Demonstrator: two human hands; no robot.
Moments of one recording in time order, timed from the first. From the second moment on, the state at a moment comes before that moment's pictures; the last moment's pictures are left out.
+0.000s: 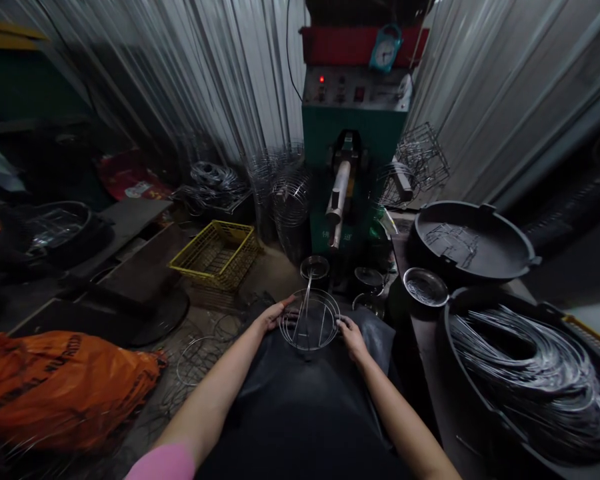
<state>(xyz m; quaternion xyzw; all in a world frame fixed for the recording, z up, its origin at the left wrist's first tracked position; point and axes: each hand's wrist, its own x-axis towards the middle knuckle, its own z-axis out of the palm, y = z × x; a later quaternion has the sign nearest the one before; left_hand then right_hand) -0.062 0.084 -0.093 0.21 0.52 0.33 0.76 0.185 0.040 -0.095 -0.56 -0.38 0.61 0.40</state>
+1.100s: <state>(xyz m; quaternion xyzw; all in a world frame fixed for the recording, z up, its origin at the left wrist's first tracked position) -0.058 0.086 -0.104 0.27 0.54 0.34 0.72 0.189 0.043 -0.116 -0.57 -0.42 0.60 0.38</state>
